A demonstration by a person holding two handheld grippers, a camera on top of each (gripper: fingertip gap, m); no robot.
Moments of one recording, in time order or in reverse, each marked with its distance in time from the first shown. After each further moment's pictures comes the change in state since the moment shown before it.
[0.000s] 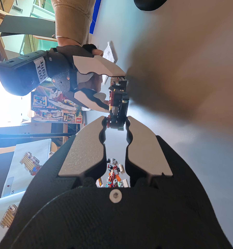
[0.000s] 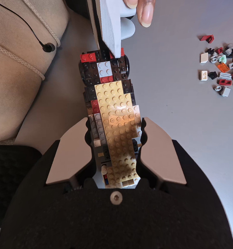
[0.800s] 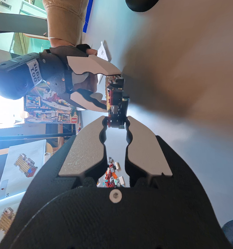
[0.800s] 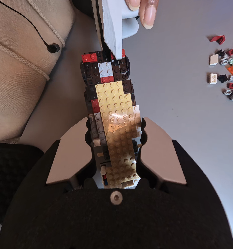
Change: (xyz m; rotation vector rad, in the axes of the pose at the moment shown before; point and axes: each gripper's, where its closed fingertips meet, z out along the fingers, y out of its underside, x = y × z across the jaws) left arm 0.008 -0.003 -0.007 -0.009 0.048 -0.003; right arm -0.005 -0.002 0.005 -0.008 -0.042 -0.005
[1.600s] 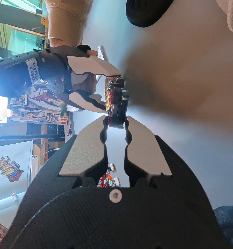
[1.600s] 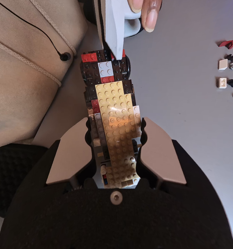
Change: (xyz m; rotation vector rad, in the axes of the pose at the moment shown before) left arm -0.006 -0.009 -0.007 0.023 0.082 -0.093; right arm -0.010 -0.007 -0.002 0.044 -0.063 0.025
